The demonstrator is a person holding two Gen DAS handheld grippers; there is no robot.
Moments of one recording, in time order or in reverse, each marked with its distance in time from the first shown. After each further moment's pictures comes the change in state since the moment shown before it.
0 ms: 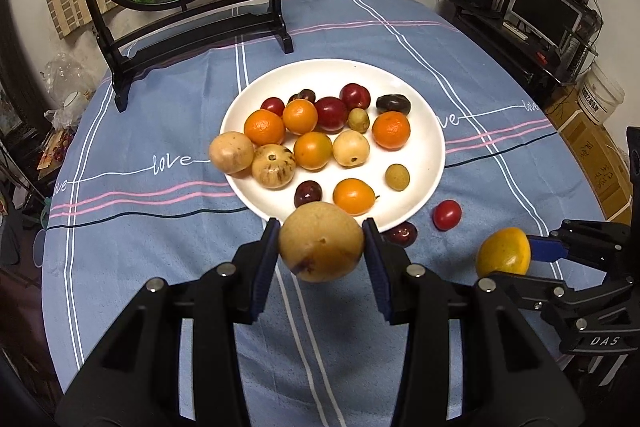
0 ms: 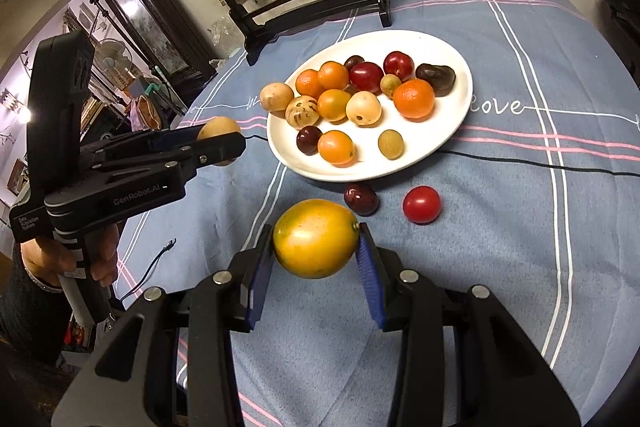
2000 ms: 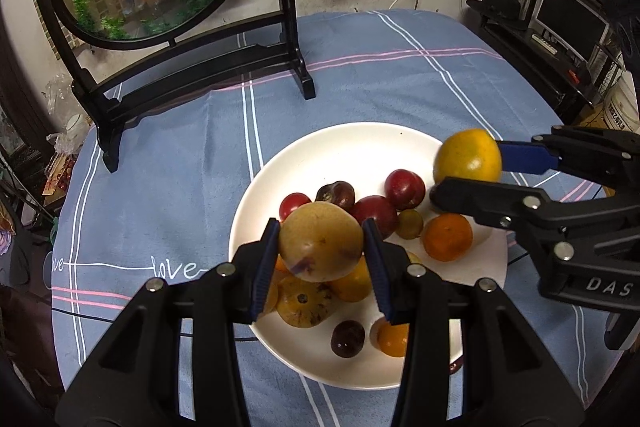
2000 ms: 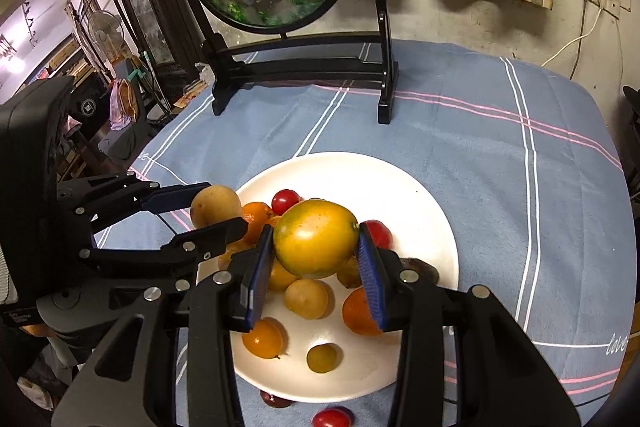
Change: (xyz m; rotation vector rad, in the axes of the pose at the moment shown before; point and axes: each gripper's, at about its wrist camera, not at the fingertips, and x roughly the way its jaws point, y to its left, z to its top) left arm 0.076 0.022 0.107 0.010 -0.008 0.064; right arm 0.070 -0.017 0.170 -0.211 -0.024 -0.100
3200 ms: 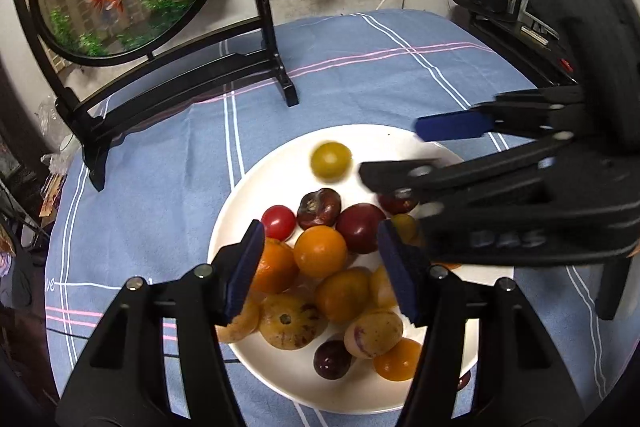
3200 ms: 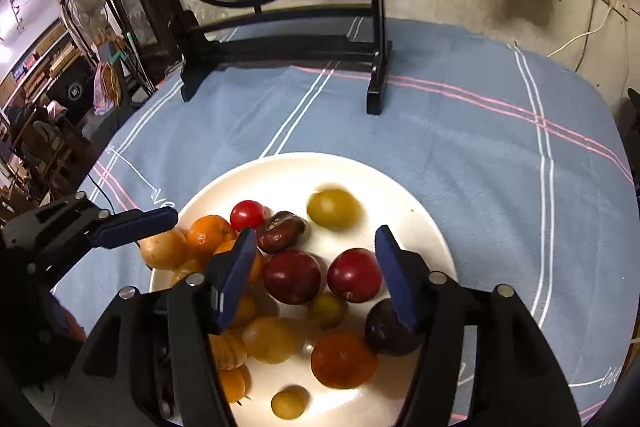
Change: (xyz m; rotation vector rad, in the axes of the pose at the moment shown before) left arm 0.015 -0.015 -0.002 0.050 -0.042 -0.004; right arm 0.043 -0.022 0.016 -0.002 0.058 -0.044
